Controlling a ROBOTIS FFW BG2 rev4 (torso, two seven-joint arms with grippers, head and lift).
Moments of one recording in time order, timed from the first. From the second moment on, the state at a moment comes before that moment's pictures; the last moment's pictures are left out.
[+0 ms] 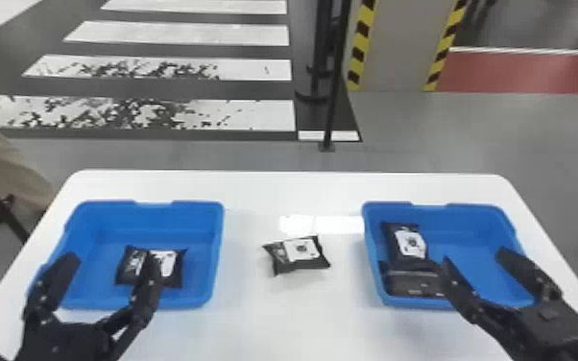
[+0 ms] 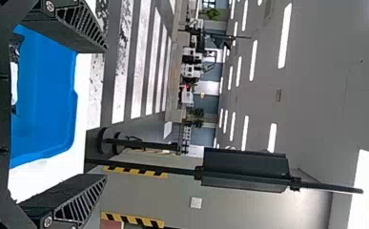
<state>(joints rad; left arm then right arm) 0.71 0.00 0.07 -2.12 0.13 -0.20 -0.12 0.63 -0.17 -0.22 -2.16 -0.30 0.14 0.35</state>
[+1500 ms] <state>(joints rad) 0.65 0.00 0.03 -2.05 0.16 -0.20 -0.12 -0.21 -0.31 0.43 -1.38 -0.17 0.37 0.56</state>
